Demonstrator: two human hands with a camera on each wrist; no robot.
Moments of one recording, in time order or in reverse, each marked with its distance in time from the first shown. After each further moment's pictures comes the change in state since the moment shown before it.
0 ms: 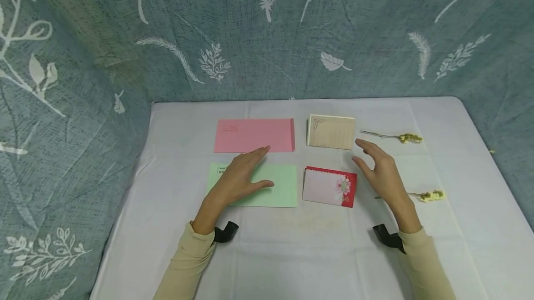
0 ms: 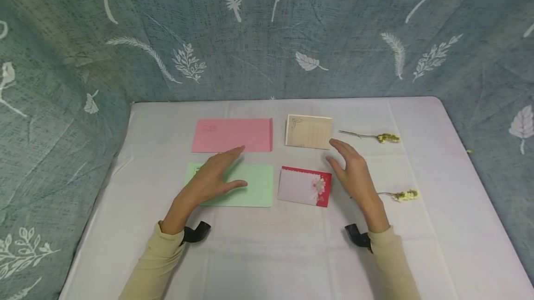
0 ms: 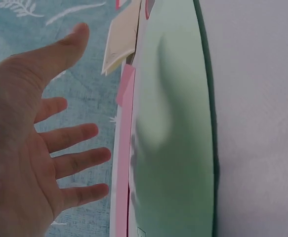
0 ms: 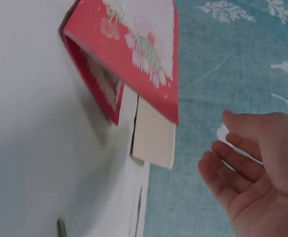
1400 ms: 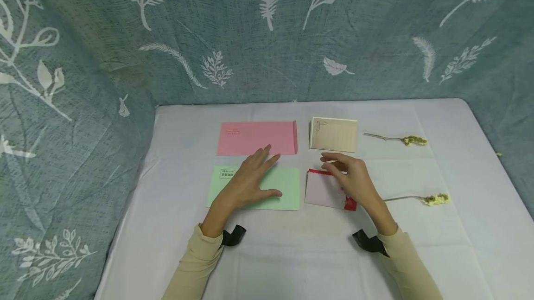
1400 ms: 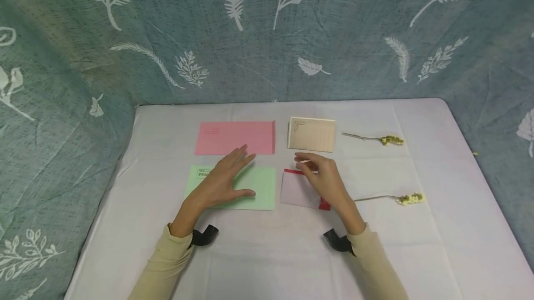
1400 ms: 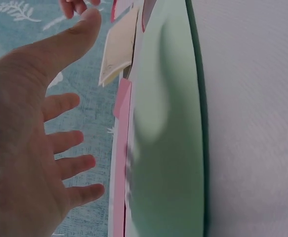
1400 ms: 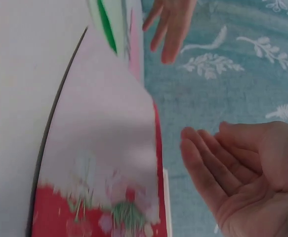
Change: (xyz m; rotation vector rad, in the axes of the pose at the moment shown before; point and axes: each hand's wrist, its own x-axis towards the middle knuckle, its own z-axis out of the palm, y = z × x) left_hand 0.012 0.009 0.010 0.039 -0.048 0.015; right_hand 0.020 -0.038 0.035 0.337 -0.174 0.032
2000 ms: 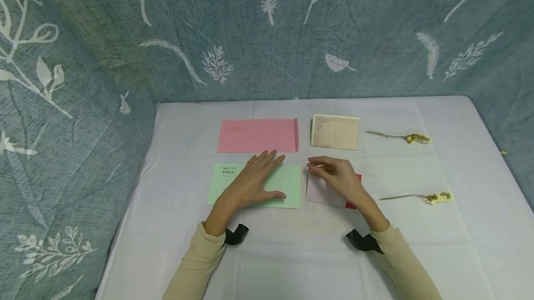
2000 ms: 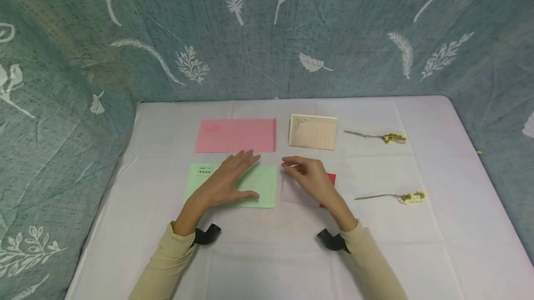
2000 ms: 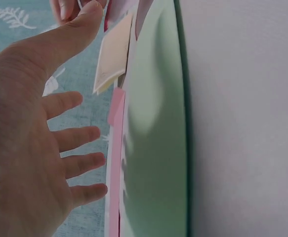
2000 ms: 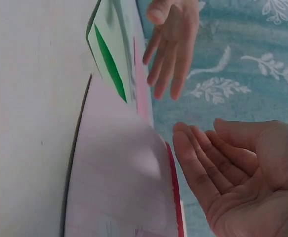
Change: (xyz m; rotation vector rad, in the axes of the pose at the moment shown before) left_hand 0.000 0.007 0.006 0.013 -0.078 -0.014; right_hand 0.003 -0.002 0.021 0.147 -0.150 0.051
